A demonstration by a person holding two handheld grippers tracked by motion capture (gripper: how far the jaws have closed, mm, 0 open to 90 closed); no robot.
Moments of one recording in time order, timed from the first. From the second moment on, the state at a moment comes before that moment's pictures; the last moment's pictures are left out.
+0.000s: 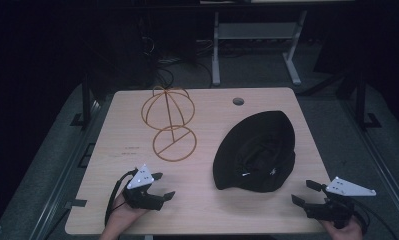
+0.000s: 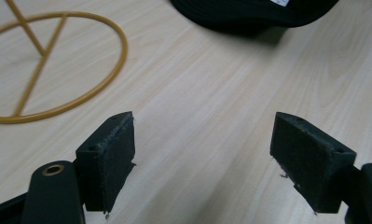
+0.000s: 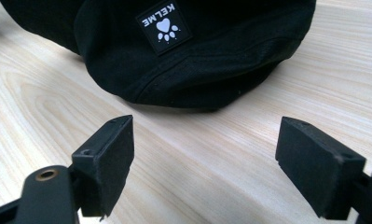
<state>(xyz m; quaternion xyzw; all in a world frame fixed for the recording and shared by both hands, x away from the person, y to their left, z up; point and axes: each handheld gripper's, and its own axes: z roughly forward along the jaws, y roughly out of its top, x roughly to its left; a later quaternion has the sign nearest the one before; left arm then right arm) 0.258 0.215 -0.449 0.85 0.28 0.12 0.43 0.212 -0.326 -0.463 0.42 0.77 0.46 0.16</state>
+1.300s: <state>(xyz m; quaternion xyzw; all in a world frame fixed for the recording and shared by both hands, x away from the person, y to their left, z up) 0.256 0.144 -0.430 0.87 0.19 0.07 0.45 0.210 -0.331 -0.460 0.43 0.75 0.48 0.16</state>
